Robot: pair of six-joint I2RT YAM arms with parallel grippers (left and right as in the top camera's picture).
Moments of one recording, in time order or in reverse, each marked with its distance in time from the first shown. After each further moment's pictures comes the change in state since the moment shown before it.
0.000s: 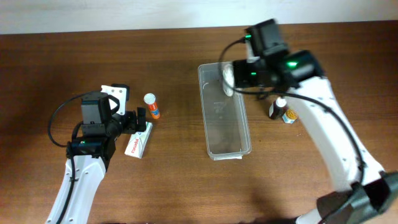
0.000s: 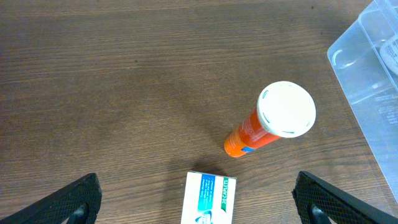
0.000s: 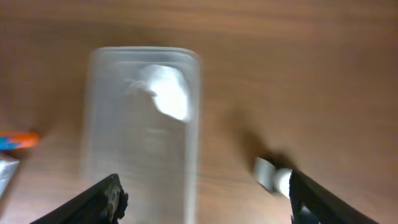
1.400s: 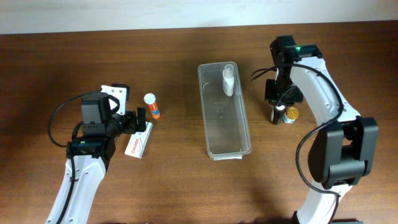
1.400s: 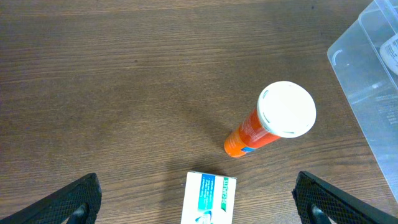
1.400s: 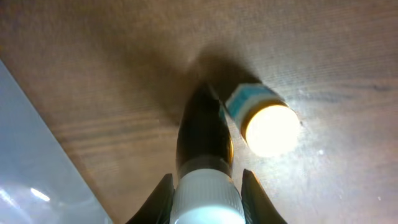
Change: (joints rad) left arm 0.000 0.000 0.000 0.000 0.000 0.000; right arm -0.227 0.299 -0.072 -0.174 -0.024 0.066
